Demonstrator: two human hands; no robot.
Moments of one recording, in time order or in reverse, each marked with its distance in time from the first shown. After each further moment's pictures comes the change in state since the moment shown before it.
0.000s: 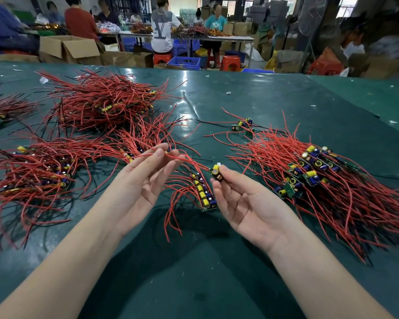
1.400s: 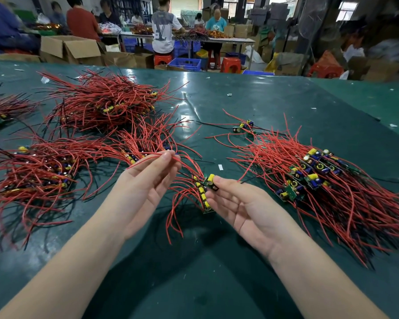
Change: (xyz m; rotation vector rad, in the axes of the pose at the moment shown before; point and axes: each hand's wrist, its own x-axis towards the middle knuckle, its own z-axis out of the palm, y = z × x) left_hand 0.001 -0.008 -0.002 0.084 0.015 0.063; right_hand 0.009 0.010 -0.007 -0.165 -0.049 -0.128
